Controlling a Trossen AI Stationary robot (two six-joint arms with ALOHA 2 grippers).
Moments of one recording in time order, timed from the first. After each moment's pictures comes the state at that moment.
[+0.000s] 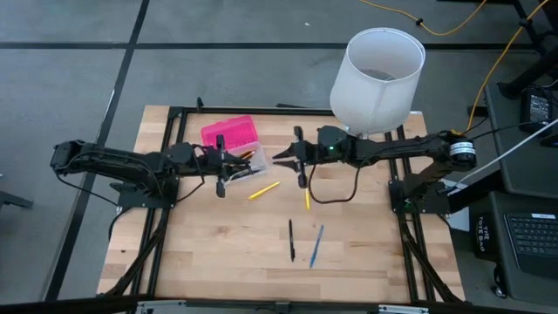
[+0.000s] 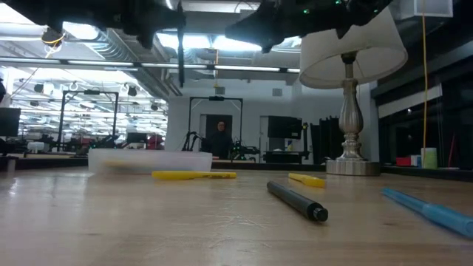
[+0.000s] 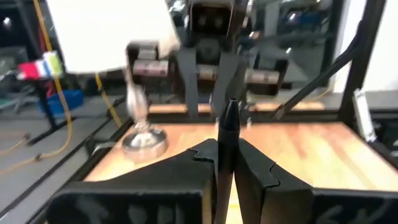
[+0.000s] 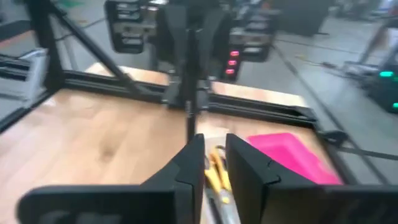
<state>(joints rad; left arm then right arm) 0.03 0.87 0.44 0.39 -0.10 0.04 -0.13 1.54 1.00 0.32 -0.18 -0.19</state>
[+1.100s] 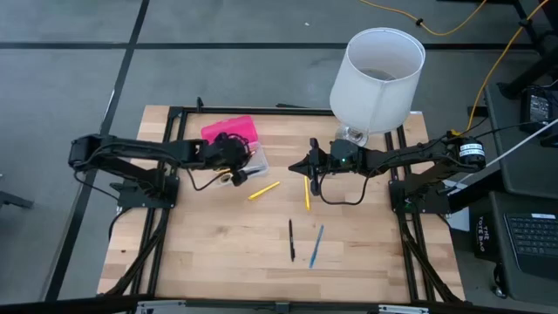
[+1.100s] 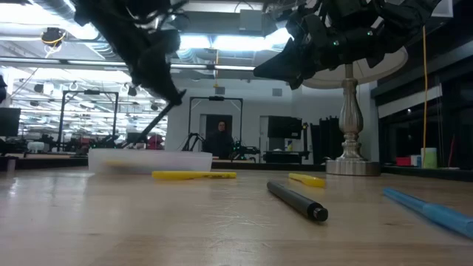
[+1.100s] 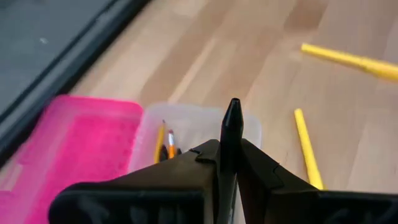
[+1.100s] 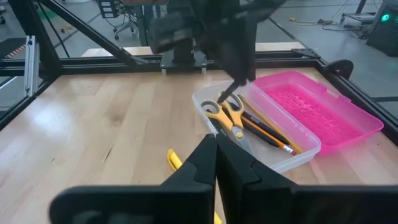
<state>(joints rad) 0.15 1.20 0.75 -0.35 -0.32 -0.23 -0.13 1.45 0.68 0.51 -0.12 0.00</state>
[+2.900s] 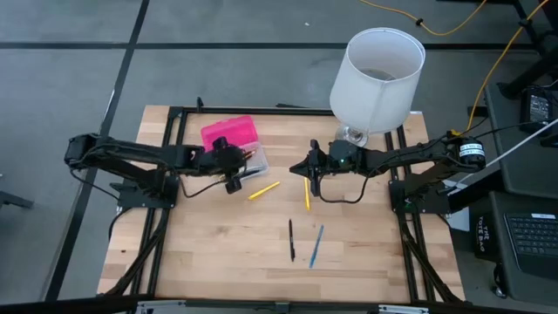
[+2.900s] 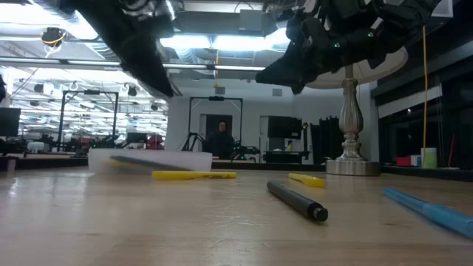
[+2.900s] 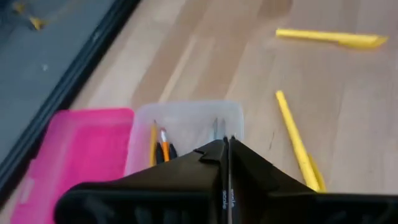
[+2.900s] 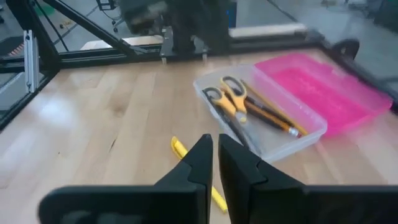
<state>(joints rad) 0.03 1.14 0.75 -0.42 -0.38 -0.15 -0.13 1.46 0.68 0.47 -0.12 0.04</state>
